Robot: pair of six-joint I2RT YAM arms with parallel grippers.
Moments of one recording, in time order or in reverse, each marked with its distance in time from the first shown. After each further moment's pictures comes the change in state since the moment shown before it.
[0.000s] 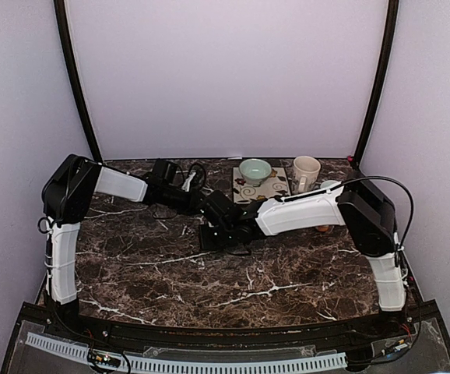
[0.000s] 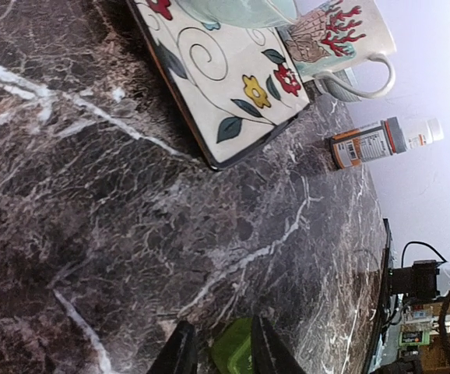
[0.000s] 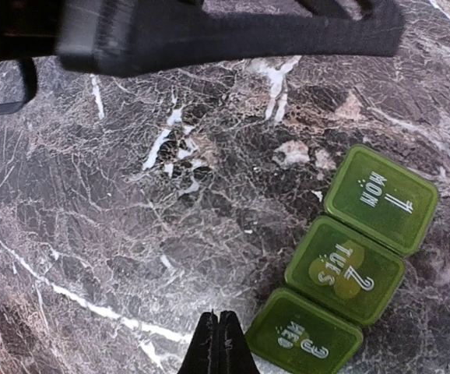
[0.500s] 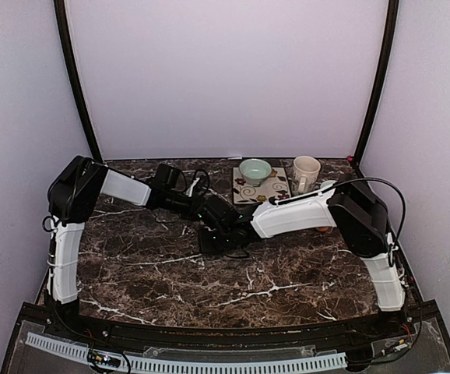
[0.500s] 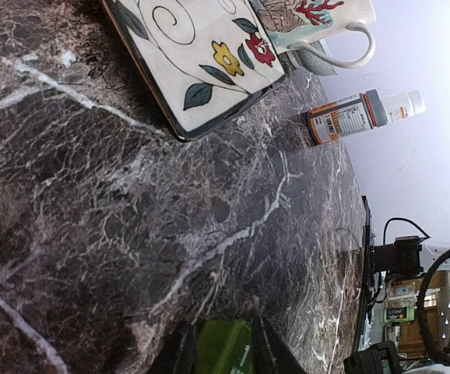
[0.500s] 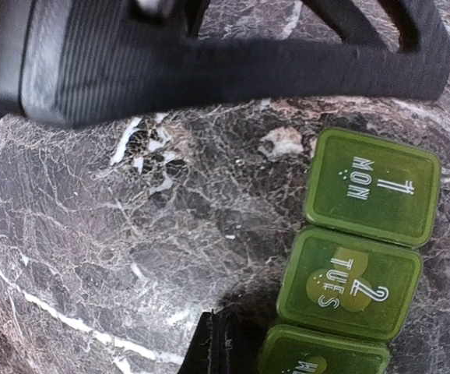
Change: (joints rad) left arm -0.011 0.050 0.000 0.048 0.125 0.003; right arm 0.000 0.062 0.033 -0.016 0.012 0.001
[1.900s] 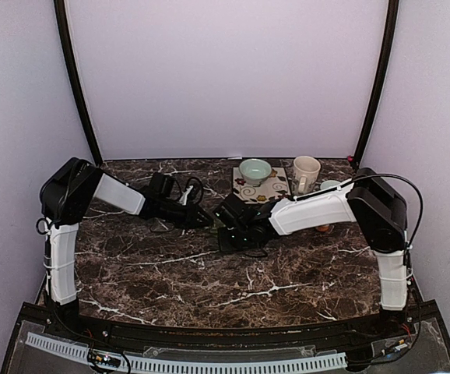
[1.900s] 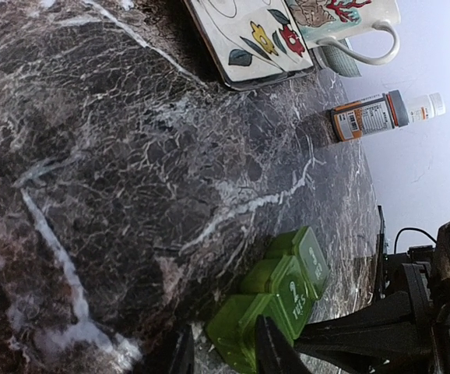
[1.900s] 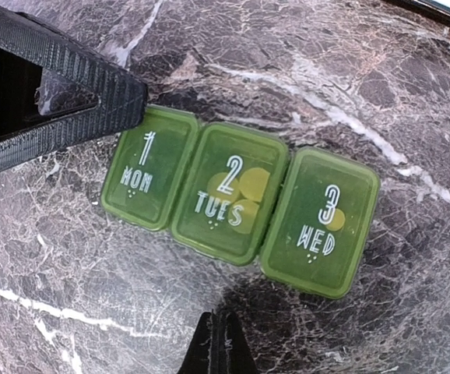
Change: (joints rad) left arm -0.007 -0.072 -0.178 0.103 -0.086 -0.053; right arm -0.051 -0.131 -0.174 -0.029 0.071 0.007
